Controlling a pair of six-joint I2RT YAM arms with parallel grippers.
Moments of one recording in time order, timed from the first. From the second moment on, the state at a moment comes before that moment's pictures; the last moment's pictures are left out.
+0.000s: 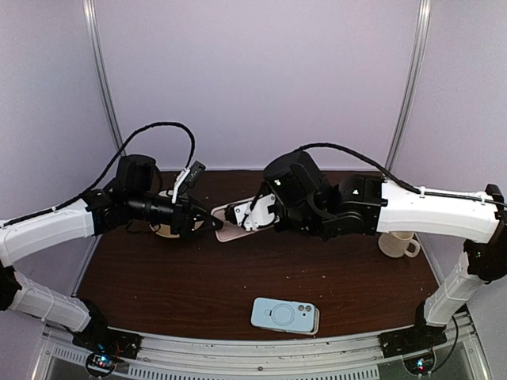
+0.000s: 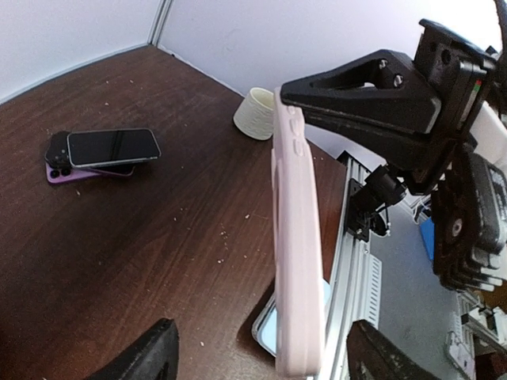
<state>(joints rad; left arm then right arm) -0.65 1.23 0.91 -0.15 0.72 -0.18 1.20 1.60 1.48 -0.46 0.70 -1.13</state>
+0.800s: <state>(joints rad) -0.67 1.21 0.89 0.10 0.58 -0.27 1.03 1.52 1.57 -0.45 0.49 -0.68</state>
